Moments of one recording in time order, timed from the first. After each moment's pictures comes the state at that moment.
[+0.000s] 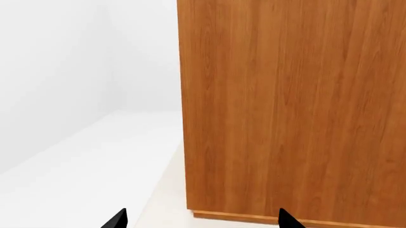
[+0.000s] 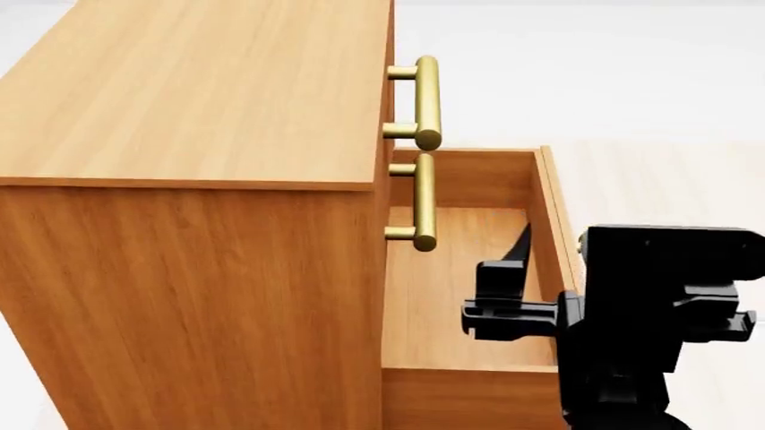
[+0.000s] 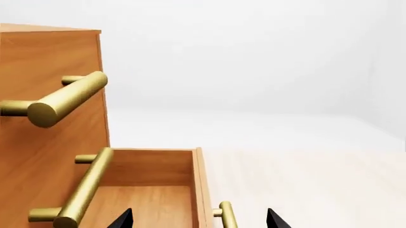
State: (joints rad) left arm 0.34 -0.26 0.16 0.20 -0.16 0.21 -0.35; right arm 0.51 0.29 -0.05 -0.43 0.35 0.93 0.29
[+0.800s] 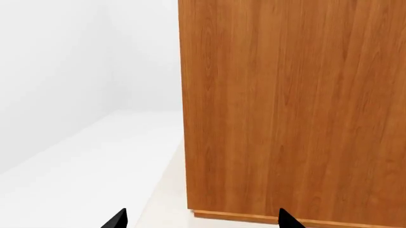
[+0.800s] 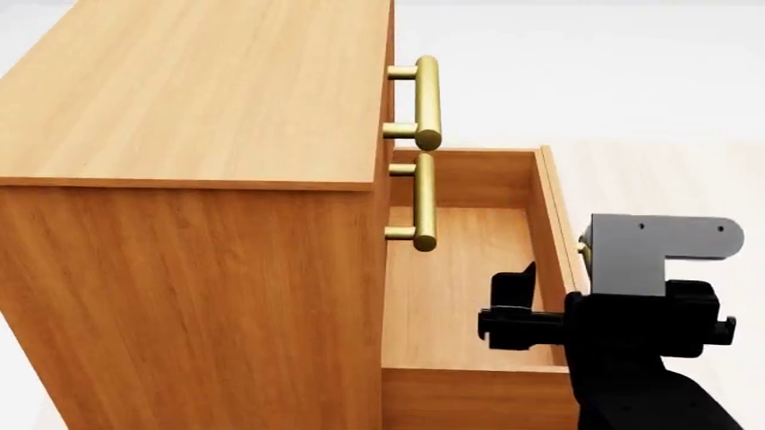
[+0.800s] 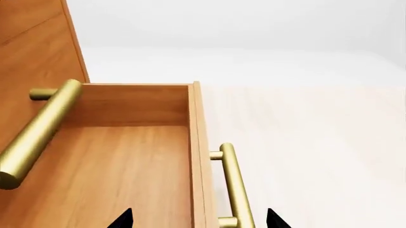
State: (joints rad) left arm 0.34 -0.28 0.17 0.20 -0.17 0.22 -0.37; right arm 0.64 0.30 -0.06 -0.13 0.40 1.04 0.23
